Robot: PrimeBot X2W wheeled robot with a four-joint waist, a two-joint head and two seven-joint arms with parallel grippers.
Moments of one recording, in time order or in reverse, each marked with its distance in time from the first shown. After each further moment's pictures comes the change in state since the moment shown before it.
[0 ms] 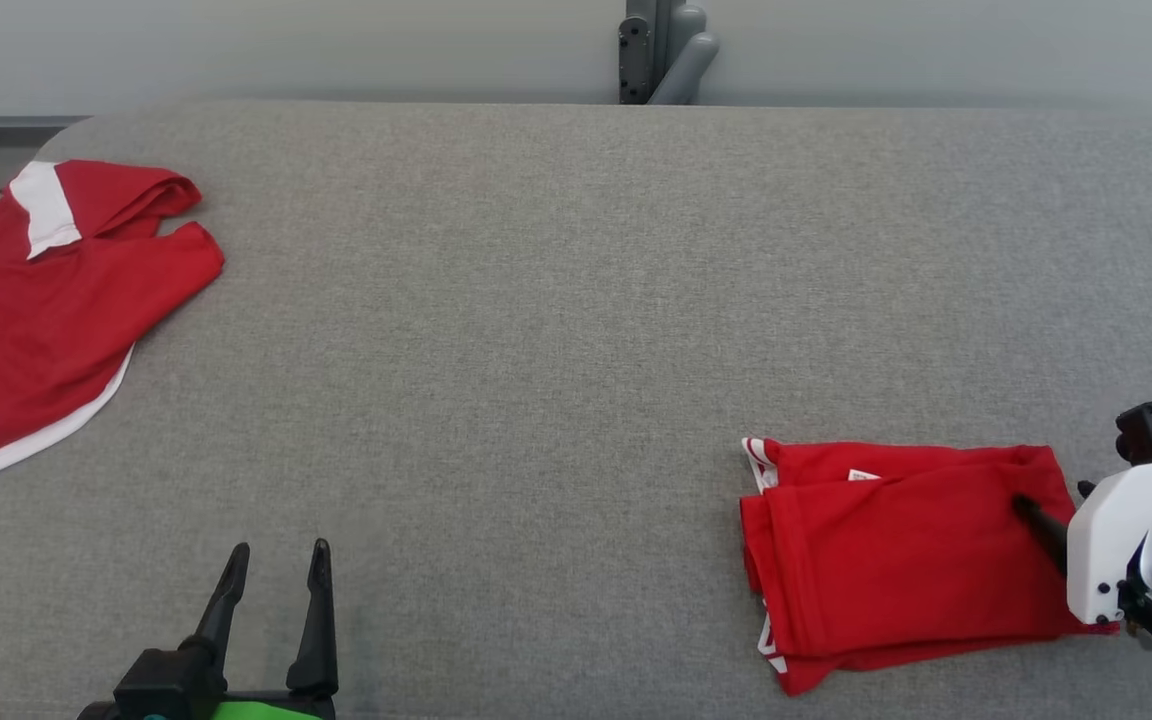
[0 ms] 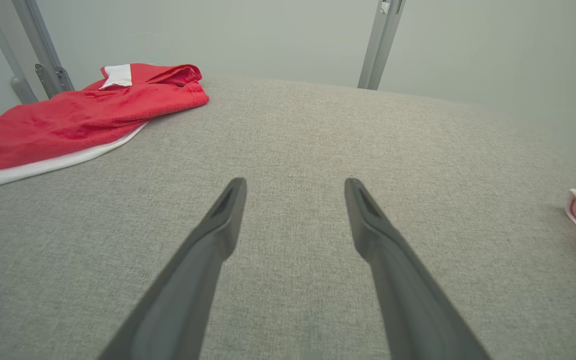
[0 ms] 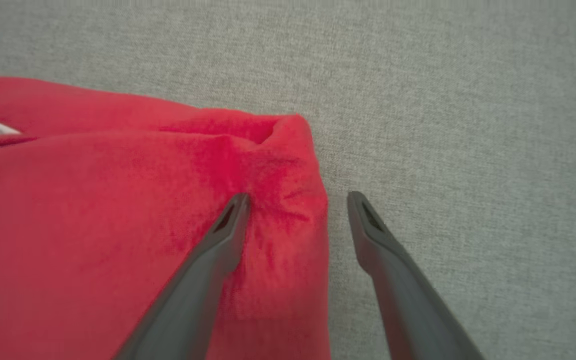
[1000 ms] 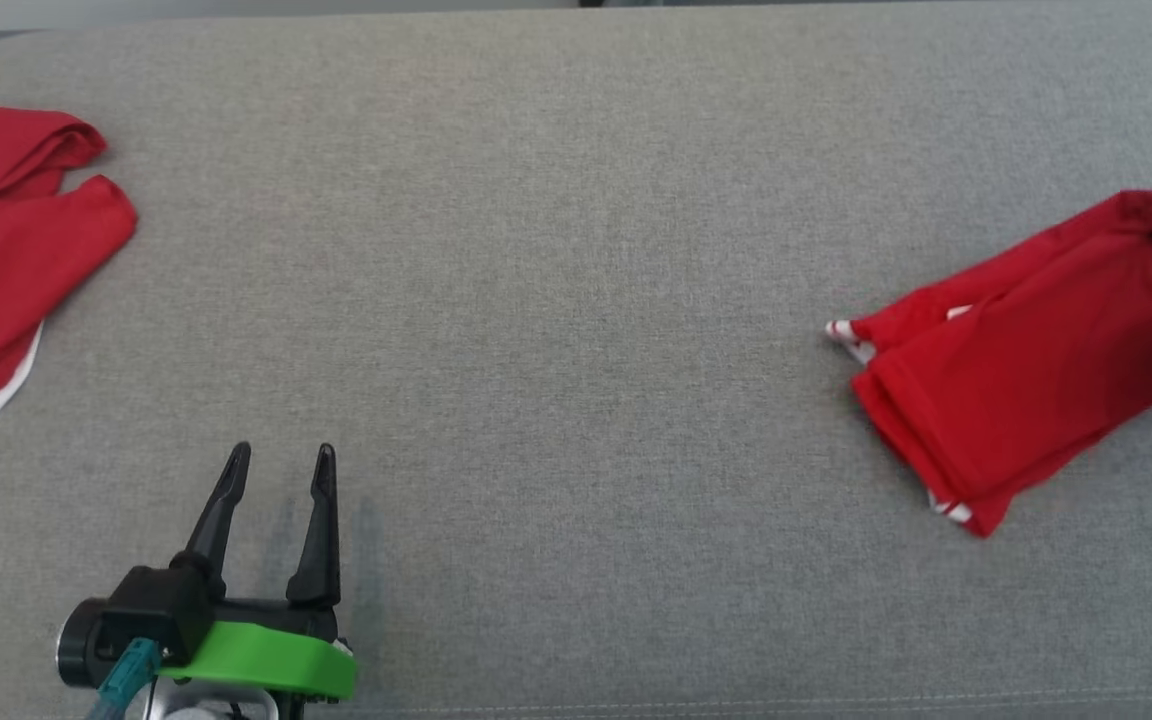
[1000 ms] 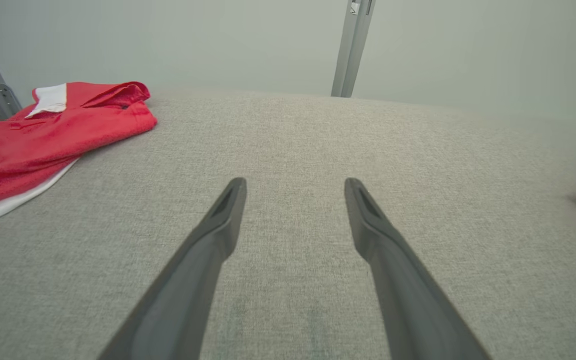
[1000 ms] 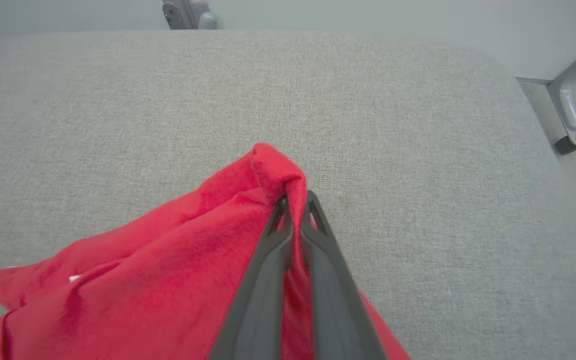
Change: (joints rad) left arm -0.113 0.029 -0.043 -0.045 -0.025 0.000 0.000; right arm -0.364 -0.128 0.022 0.110 0.133 0.000 -0.109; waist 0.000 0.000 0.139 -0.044
